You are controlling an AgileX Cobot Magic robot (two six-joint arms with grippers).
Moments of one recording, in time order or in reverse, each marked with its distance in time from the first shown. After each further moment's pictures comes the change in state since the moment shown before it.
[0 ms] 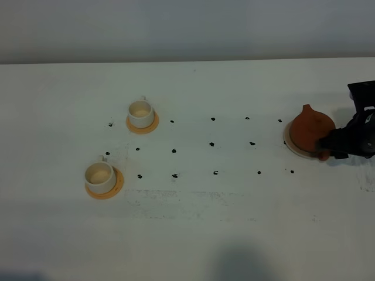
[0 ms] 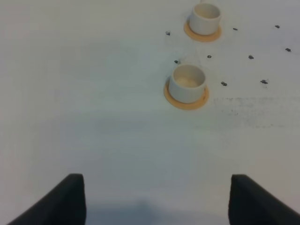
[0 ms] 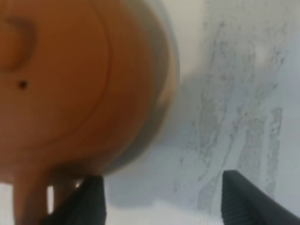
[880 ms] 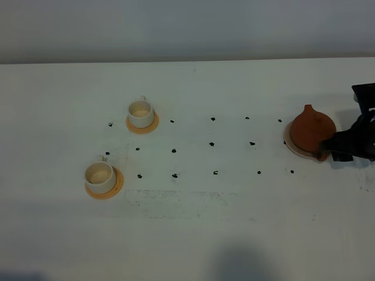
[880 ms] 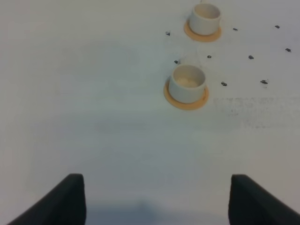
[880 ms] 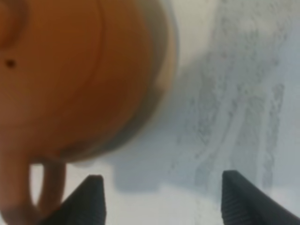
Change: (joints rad) left arm 0.000 0.000 0.000 0.000 0.000 0.000; right arm -0.032 -0.011 -0.018 0.051 0.107 -0.051
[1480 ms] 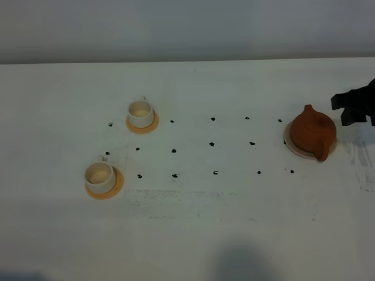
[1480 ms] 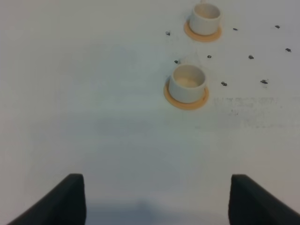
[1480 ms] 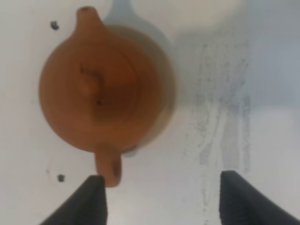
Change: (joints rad) left arm 0.000 0.000 0.000 0.000 0.000 0.000; right arm -0.005 -0.126 -0.211 0.087 0.316 0.045
